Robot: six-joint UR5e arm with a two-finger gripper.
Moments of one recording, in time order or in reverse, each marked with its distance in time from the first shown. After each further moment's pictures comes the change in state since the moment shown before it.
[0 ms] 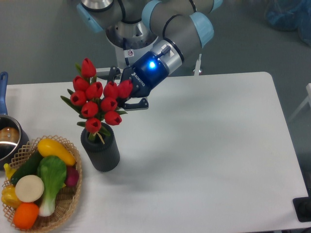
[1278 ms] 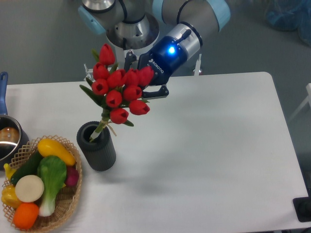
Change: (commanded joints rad) arm 0.081 0.031 0.029 0.000 -0.060 -0.121
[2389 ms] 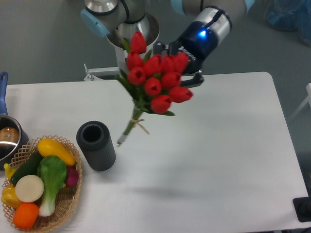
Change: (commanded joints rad) arm 0.113 -0.026 0.158 0.003 0.211 0.028
